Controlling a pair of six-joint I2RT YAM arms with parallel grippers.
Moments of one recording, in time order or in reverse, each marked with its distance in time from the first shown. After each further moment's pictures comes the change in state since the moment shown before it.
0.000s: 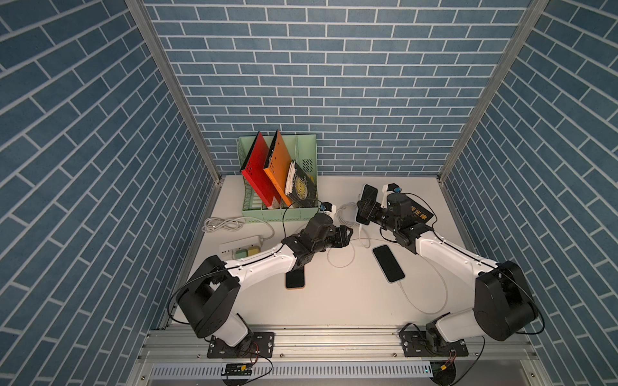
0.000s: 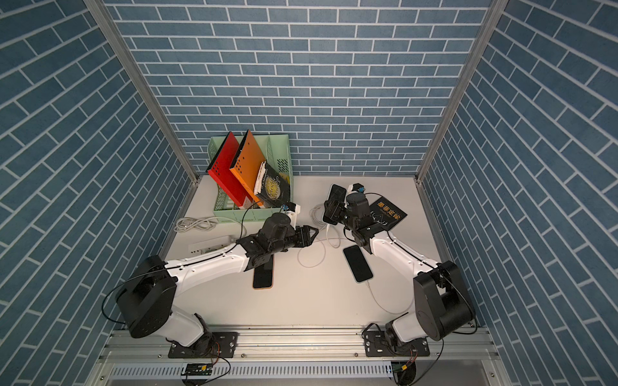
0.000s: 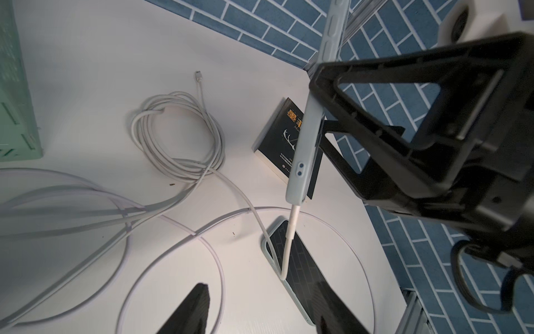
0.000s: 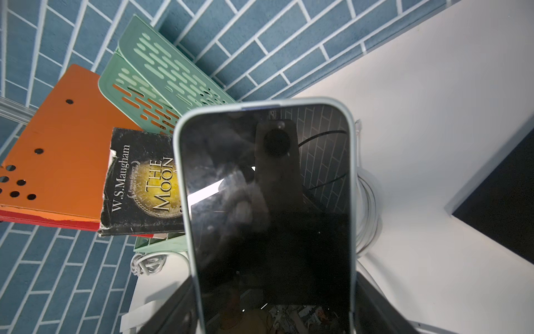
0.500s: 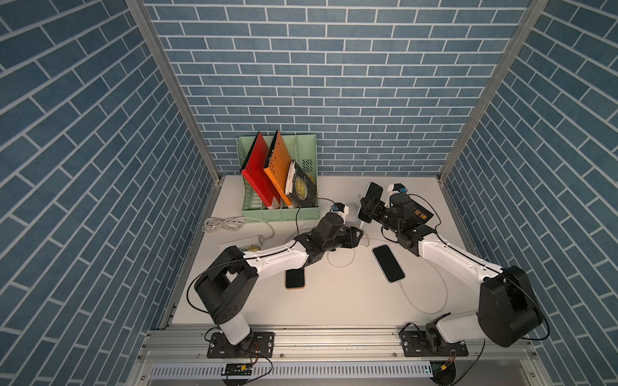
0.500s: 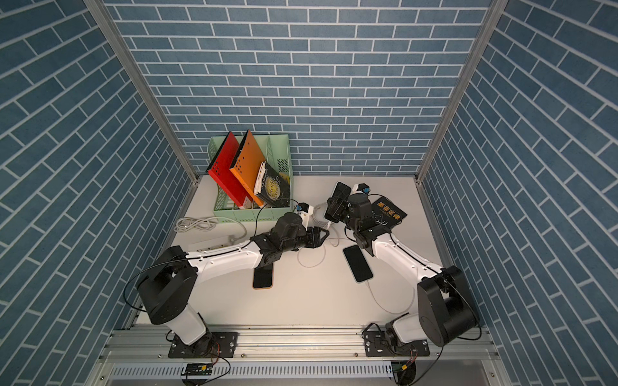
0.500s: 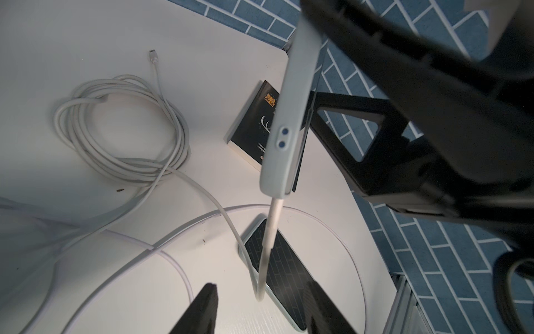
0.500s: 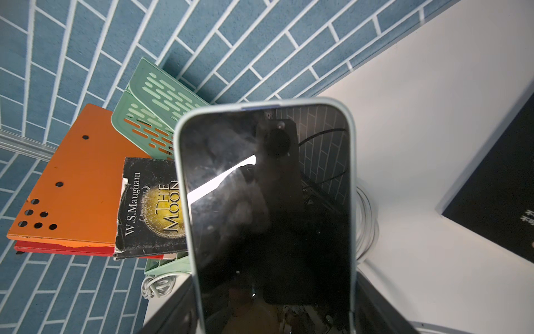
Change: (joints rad) left arm -0.031 0.119 0.081 0.049 0.046 0.013; right arm -0.003 -0.035 -0.019 0.018 0.045 0.060
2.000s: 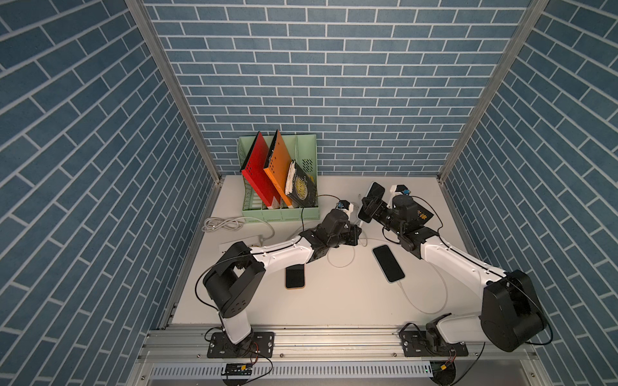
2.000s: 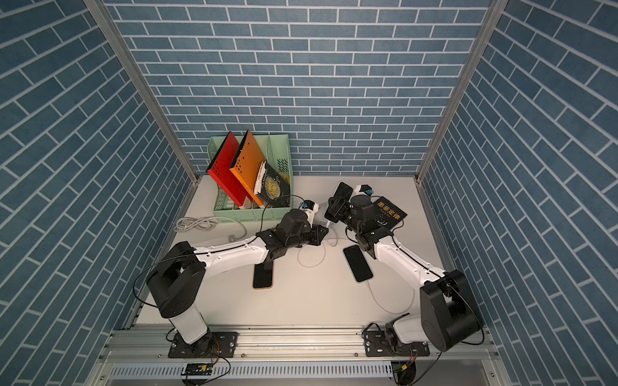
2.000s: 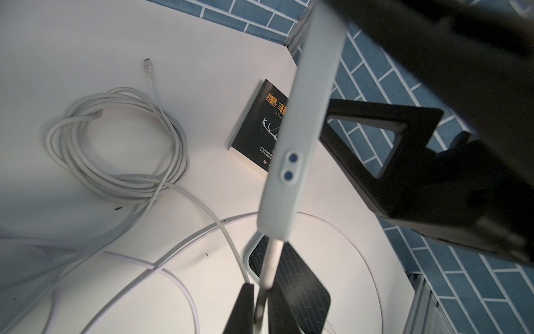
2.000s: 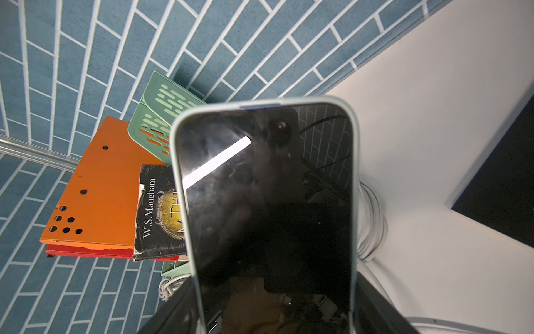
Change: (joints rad) left arm 0.000 0.061 0.078 -0.045 -0.010 0.065; right arm -0.009 -0.029 -0.033 0.035 -0.021 0.051
